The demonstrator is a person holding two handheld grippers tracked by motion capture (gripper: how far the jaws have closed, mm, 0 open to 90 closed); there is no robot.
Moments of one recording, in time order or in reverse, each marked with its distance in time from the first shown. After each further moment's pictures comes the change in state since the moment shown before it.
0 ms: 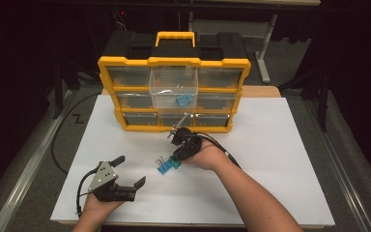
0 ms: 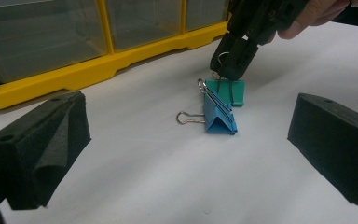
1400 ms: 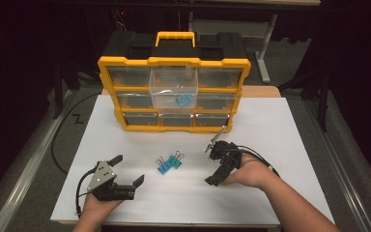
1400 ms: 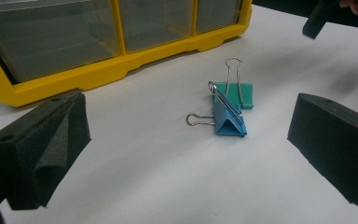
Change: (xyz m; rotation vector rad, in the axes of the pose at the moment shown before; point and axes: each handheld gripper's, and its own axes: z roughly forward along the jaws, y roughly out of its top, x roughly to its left) left arm 0.001 0.001 -0.002 -0.006 0.038 -0.015; right arm 0.007 -0.096 -0.056 0.112 -0.073 0.054
